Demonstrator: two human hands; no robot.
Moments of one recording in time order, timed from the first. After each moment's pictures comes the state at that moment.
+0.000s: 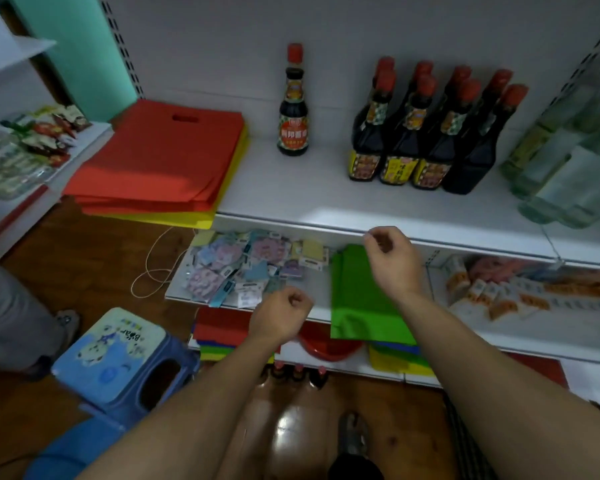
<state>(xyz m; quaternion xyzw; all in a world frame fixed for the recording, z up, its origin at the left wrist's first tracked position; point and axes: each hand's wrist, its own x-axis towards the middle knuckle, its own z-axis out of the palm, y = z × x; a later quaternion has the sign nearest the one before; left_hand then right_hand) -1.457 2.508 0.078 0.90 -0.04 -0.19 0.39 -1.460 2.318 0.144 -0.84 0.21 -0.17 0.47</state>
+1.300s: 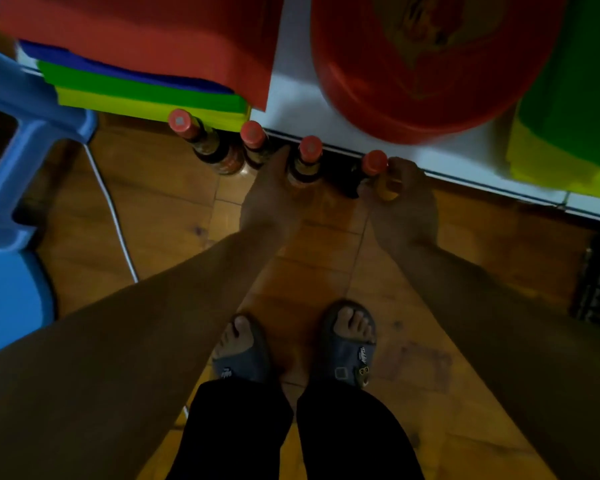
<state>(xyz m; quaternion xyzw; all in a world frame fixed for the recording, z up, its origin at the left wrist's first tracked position) -1.470 2.477 -0.559 0.85 0.09 -0.26 0.45 -1.500 2.317 -0.539 -0.86 0.29 0.13 0.39</state>
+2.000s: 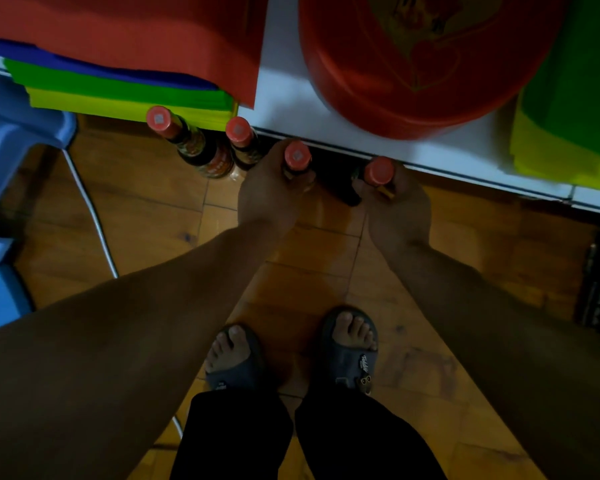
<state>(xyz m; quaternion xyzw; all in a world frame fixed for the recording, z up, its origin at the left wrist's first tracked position) -1.459 2.469 -0.590 0.85 0.09 -0.20 0.47 -1.503 2.316 -0.573 -0.83 0.31 0.09 0.46</state>
